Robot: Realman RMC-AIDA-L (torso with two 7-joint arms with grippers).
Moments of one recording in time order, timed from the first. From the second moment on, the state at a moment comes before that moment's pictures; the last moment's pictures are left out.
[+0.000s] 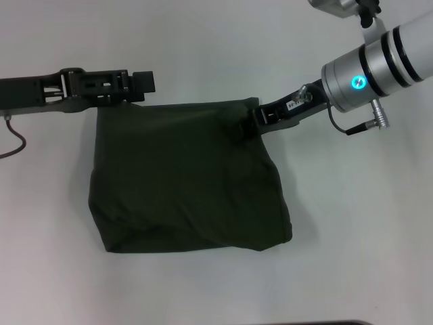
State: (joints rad) left arm -0.54 -2.09 -2.59 -0.87 -1.10 1.87 -2.29; right arm 0.86 2.09 -1.00 -0.54 -2.29 -1.30 2.46
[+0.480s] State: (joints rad) left arm -0.53 -2.09 -2.59 -0.87 -1.10 1.87 -2.30; right arm 0.84 2.09 -1.00 -0.65 -2.22 -1.33 2.46
